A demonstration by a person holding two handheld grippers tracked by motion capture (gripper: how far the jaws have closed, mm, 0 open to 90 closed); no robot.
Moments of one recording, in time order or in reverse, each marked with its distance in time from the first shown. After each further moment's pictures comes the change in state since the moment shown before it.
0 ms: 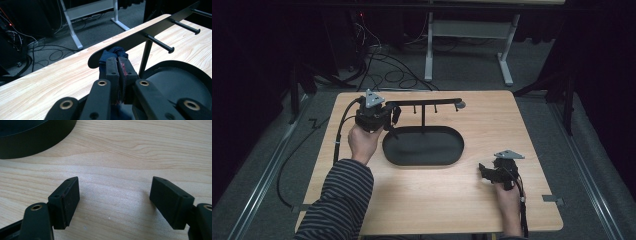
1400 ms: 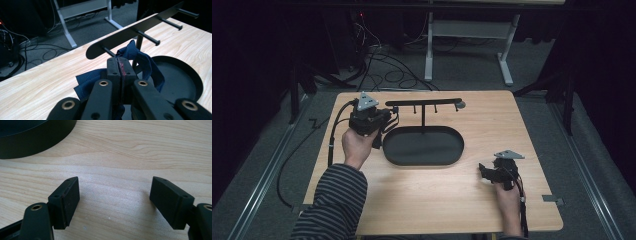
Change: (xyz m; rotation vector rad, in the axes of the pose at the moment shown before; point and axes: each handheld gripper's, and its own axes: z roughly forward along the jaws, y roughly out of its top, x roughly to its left) left arm 0.004 -0.004 -0.019 0.007 -0.049 -0.006; right arm 0.000 0.000 0.000 0.000 0.000 0.000
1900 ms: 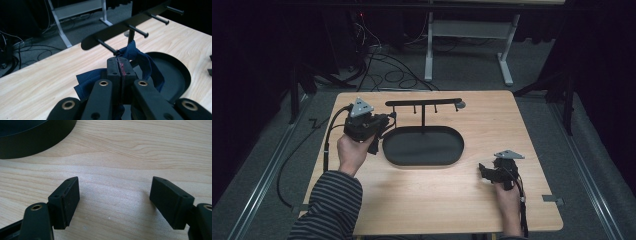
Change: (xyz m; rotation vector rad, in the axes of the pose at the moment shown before) left arm -0.002 -0.009 -0.017 -0.016 -0.043 0.006; right arm 0.000 0.000 0.000 0.000 0.000 -0.001
